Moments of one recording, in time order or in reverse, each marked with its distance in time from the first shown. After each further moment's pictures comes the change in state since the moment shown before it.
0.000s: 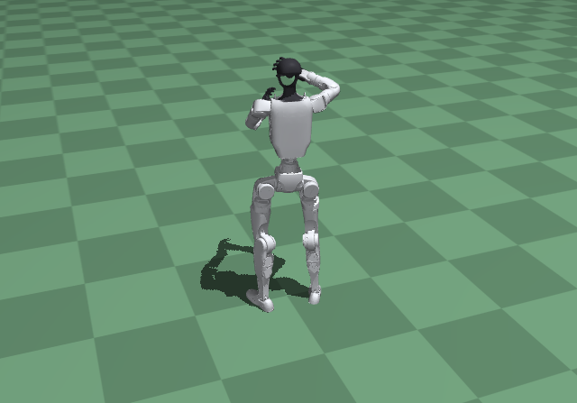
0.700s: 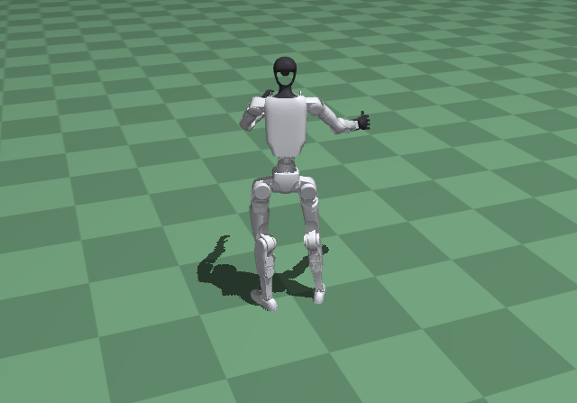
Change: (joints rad) left arm 0.052 0.231 0.130 -0.181 0.058 0.020 -0.007; right arm 1.108 0.254 -1.174 0.611 1.247 0.025 0.058; waist -0.082 0.000 0.088; left_leg -0.045 -0.030 0.111 0.011 -0.018 0.010; right_leg -0.121 -0.021 0.133 0.013 0.050 -0.007
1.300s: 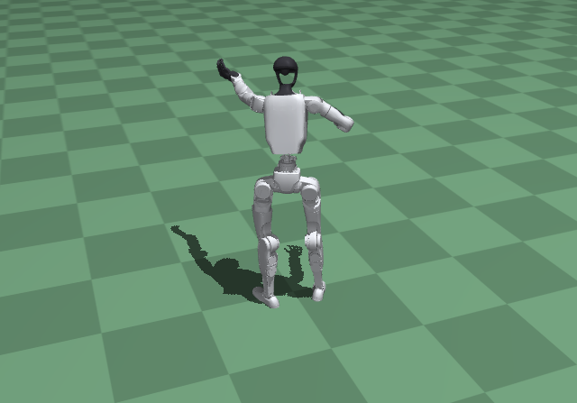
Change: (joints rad) left arm -0.897 0.595 -0.185 0.832 -1.042 0.054 0.062; right arm 0.006 -0.164 0.458 -0.790 -0.356 0.047 -0.044; waist -0.059 -0.046 0.113; left_leg -0.032 0.019 0.140 -0.079 0.061 -0.007; right_leg -0.095 0.088 0.112 -0.096 0.147 0.007
